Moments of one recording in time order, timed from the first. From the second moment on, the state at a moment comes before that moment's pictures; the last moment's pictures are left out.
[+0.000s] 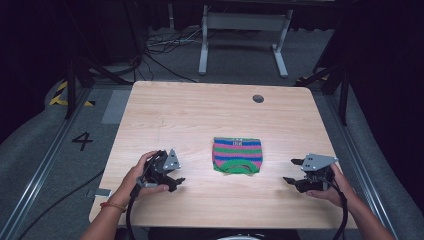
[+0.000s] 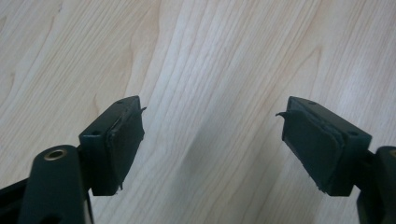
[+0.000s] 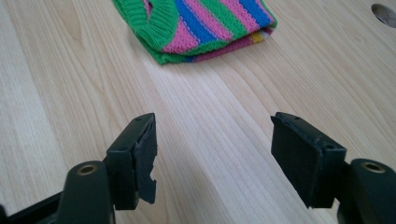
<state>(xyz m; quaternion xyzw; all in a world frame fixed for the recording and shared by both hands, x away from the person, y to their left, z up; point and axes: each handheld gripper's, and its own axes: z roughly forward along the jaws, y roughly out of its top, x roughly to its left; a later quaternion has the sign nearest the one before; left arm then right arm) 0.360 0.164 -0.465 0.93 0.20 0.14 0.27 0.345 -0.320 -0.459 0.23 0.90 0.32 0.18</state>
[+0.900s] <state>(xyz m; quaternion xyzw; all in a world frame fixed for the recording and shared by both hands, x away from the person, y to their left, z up) 0.338 0.251 -0.487 0.91 0.28 0.12 0.29 0.317 -0.403 -0.499 0.35 0.85 0.35 0.18</state>
